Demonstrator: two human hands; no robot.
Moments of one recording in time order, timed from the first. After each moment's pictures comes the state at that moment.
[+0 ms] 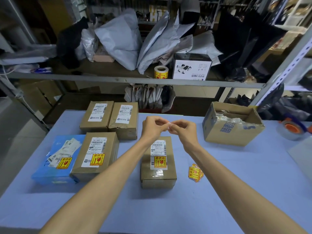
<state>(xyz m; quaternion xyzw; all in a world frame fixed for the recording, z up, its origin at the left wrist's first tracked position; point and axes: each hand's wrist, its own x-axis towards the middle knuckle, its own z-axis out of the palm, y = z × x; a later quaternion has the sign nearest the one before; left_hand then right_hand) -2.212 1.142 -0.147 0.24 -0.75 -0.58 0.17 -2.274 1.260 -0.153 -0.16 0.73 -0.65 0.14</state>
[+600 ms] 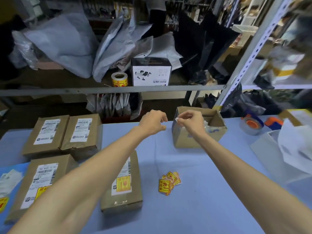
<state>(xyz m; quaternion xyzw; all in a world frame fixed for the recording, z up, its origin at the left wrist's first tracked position) -2.370 1.195 -0.124 0.05 -0.97 -0.24 0.01 -2.433 1.355 -0.134 -0.10 0.86 -0.50 0.02</state>
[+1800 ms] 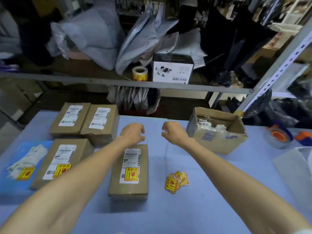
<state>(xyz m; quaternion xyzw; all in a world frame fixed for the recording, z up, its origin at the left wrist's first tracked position) -2.292 1.129 -0.172 0.24 -0.94 -0.22 -0.07 -2.407 1.282 -0.174 -0.36 0.91 -0.15 0.15</state>
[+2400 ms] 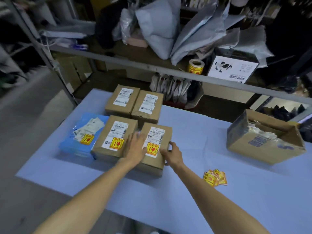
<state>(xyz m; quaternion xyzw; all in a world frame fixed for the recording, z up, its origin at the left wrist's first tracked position) -2.098 1.083 -0.238 0.37 -0.91 -0.20 0.04 -2.210 1.205 -0.256 -0.12 0.80 -0.44 0.39</state>
